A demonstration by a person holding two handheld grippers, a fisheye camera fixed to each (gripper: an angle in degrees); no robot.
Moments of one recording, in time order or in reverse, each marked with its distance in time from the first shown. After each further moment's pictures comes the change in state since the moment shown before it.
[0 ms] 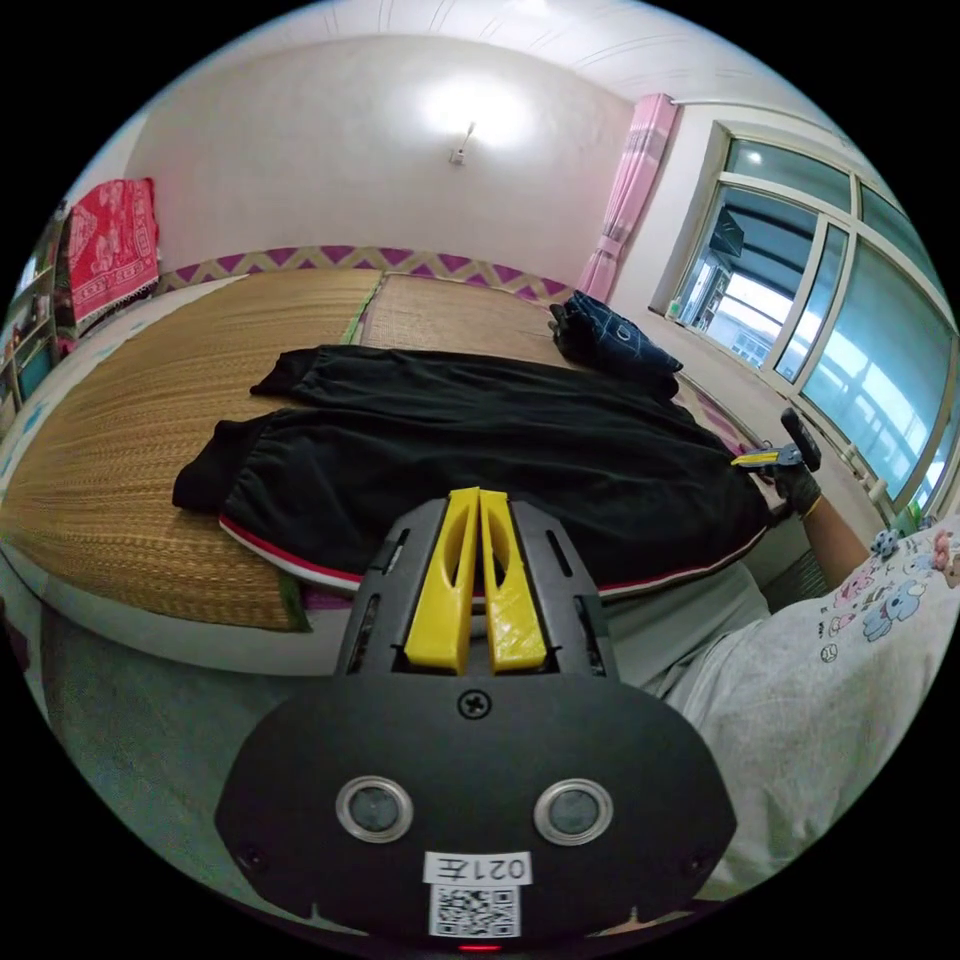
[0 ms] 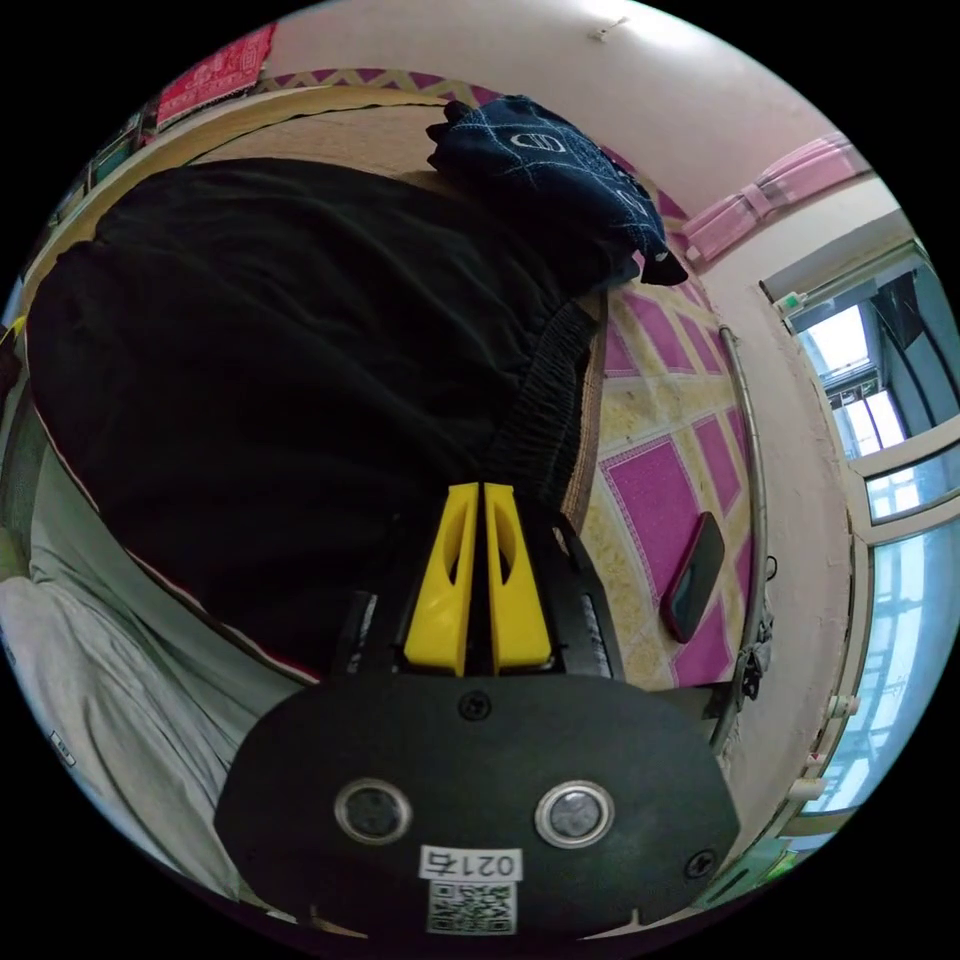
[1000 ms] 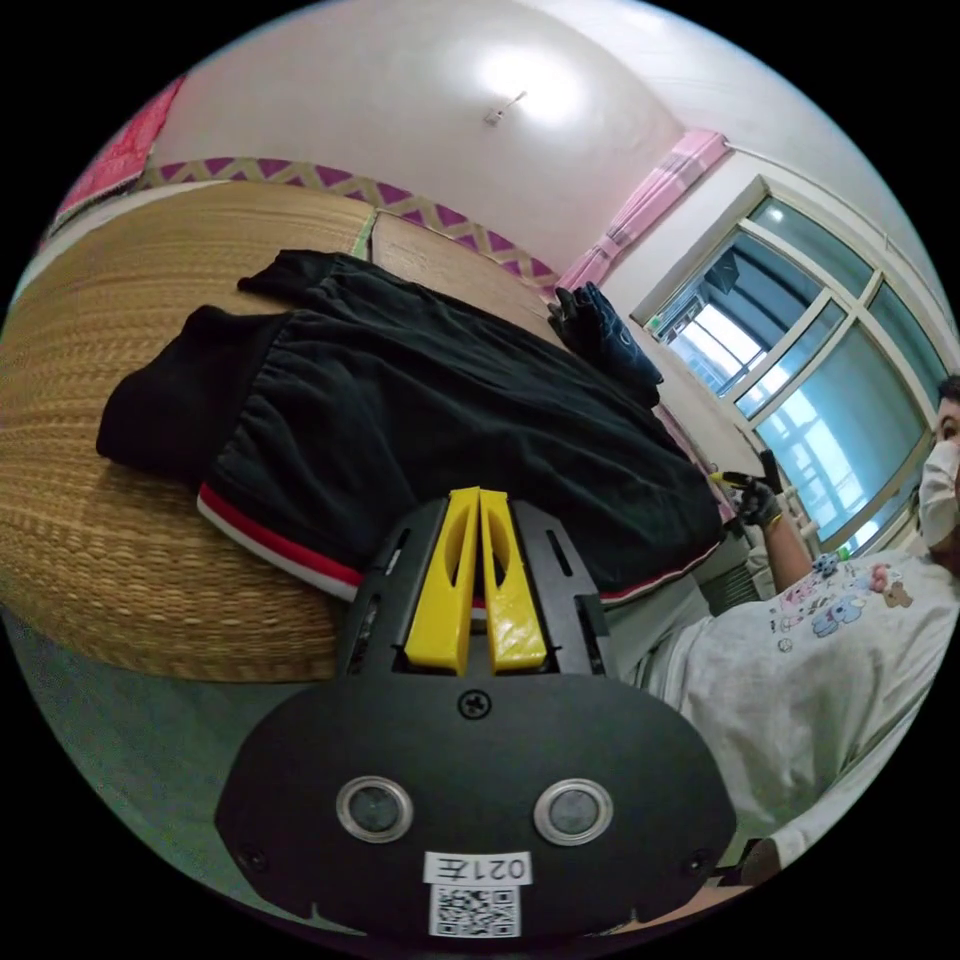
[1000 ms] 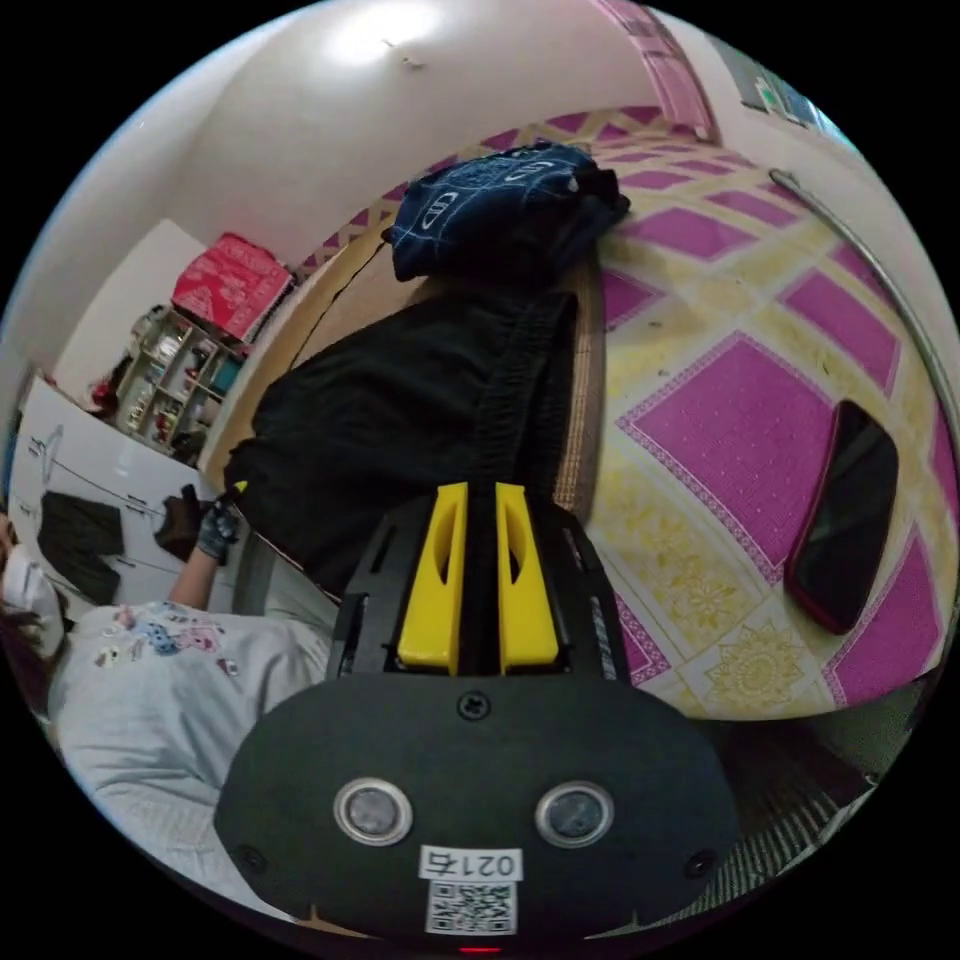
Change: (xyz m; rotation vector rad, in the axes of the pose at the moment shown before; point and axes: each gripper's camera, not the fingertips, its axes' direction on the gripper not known) left arm -0.124 -0.021 0.069 -0.098 0.256 -0.140; right arm 0.250 0.036 0.020 0.144 -0.779 0.310
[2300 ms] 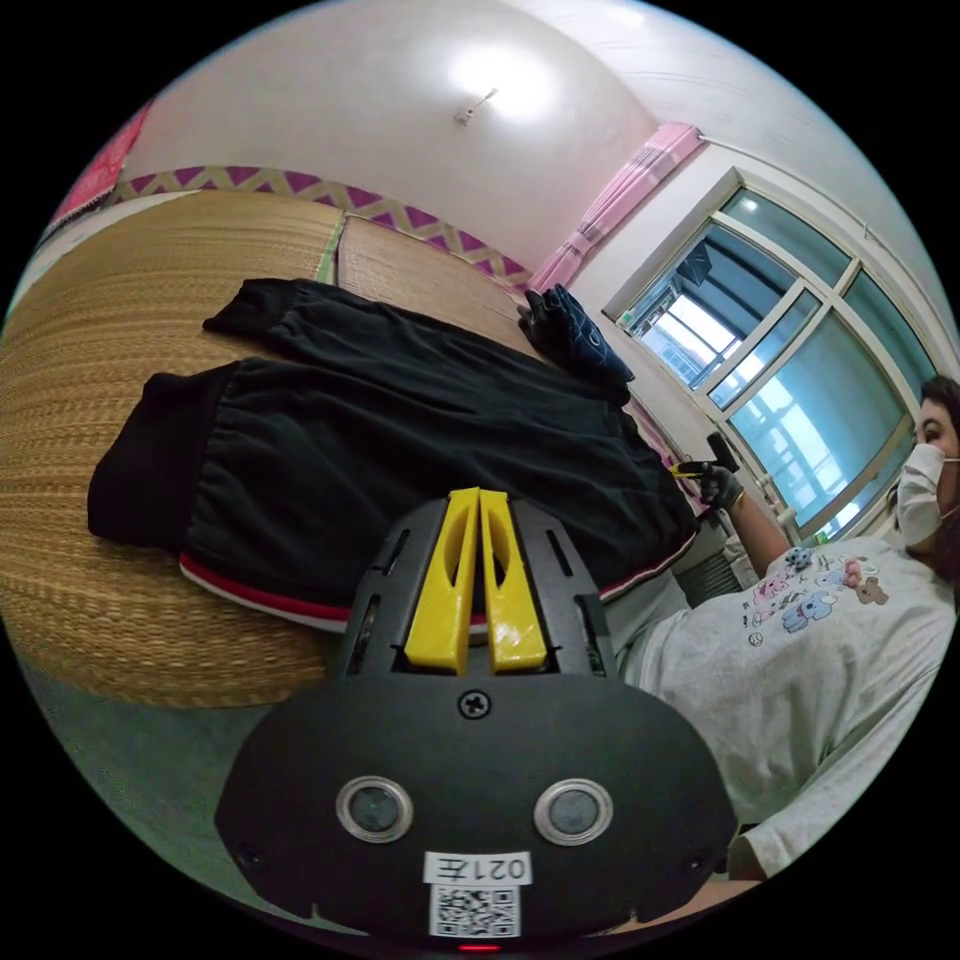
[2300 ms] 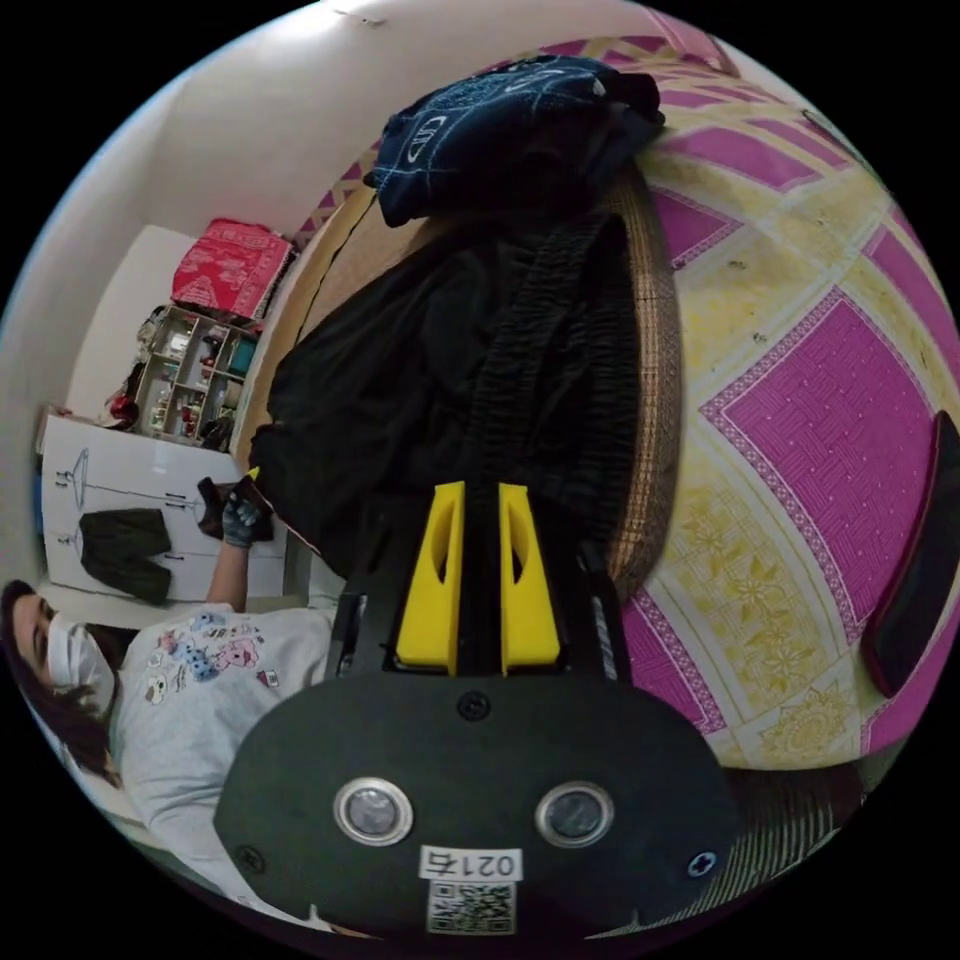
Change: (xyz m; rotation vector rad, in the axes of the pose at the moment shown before) left arm -0.018 -0.060 -0.034 -0.013 0.064 0.049; right arm 0.088 -0.080 -0.021 -0.198 -0.131 0.075
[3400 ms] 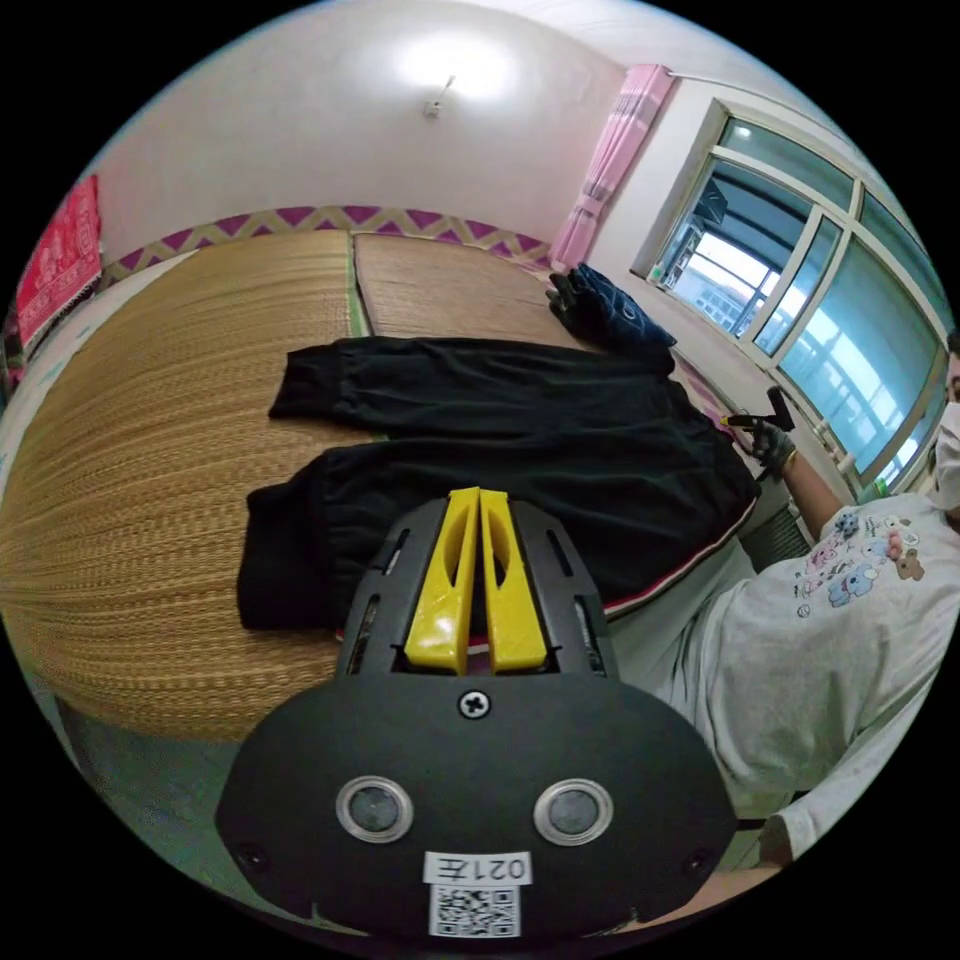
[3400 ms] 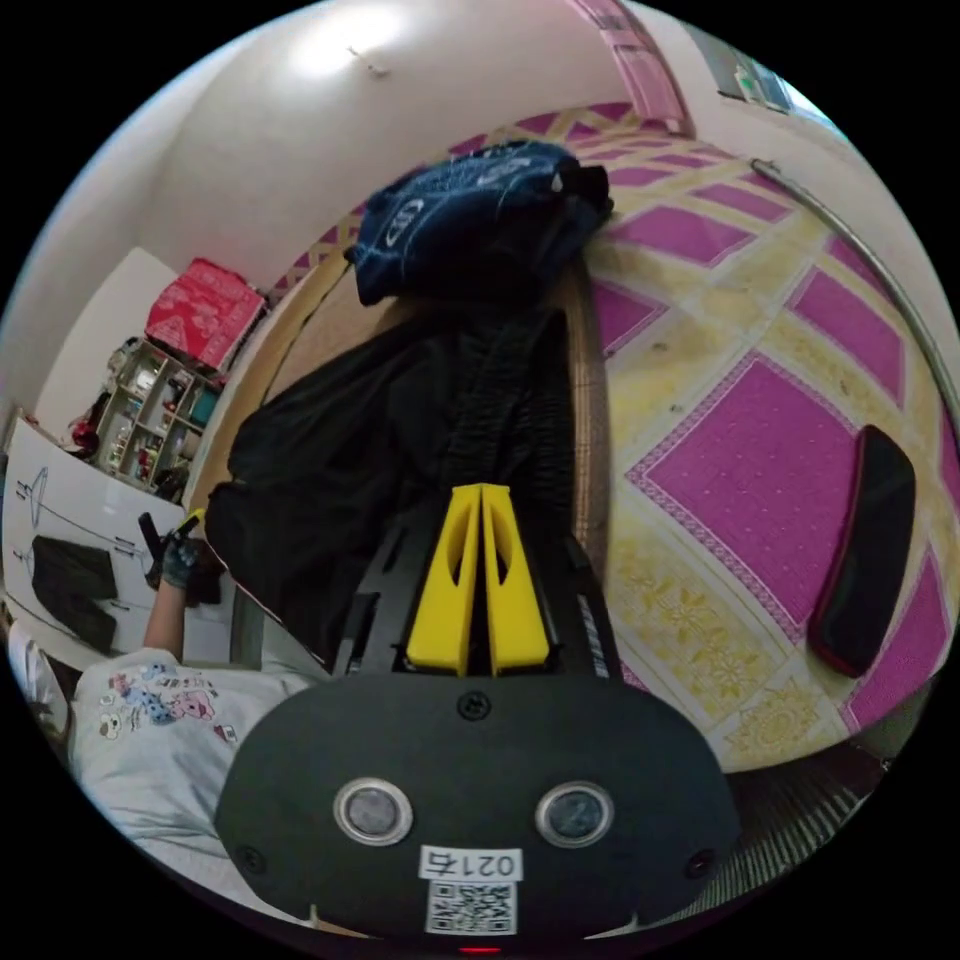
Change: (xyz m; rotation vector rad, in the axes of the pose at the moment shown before) left arm -0.007 -0.079 -0.028 -0.076 -0.208 0.149; right arm -0.036 0.002 0.017 0.246 0.159 0.009
